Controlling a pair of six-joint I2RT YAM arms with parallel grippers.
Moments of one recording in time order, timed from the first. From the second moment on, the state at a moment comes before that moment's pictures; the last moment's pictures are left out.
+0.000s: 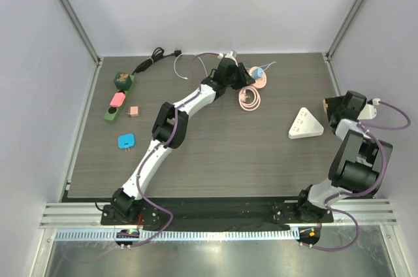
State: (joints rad) left arm -0.62 2.75 2.43 -0.08 0.19 -0.84; right arm -0.45 1.54 0.79 0.15 0.06 1.00
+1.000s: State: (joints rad) left arm -0.62 2.75 2.41 -0.04 0.23 -0.84; right arm -0.62 1.17 0.45 -0.02 -0.03 1.04
